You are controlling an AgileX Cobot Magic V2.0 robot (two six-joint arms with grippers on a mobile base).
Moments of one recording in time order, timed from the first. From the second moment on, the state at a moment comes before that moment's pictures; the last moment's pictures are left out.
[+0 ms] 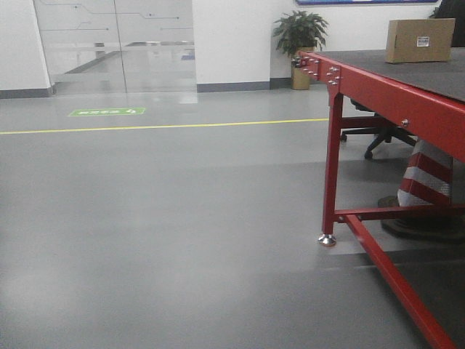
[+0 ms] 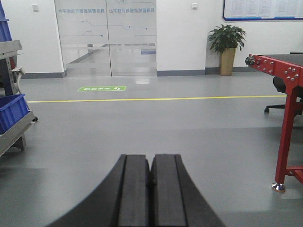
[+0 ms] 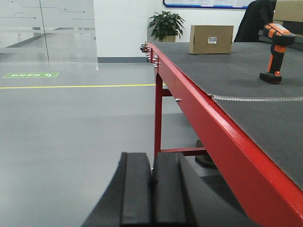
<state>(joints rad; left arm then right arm) 0.12 0.00 0.00 -0.08 0.05 0.13 -0.02 0.00 0.00 0.06 0.11 -0.02</state>
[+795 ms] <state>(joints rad) 0.12 0.00 0.00 -0.08 0.05 0.13 -0.02 0.00 0.00 0.06 0.11 -0.02</state>
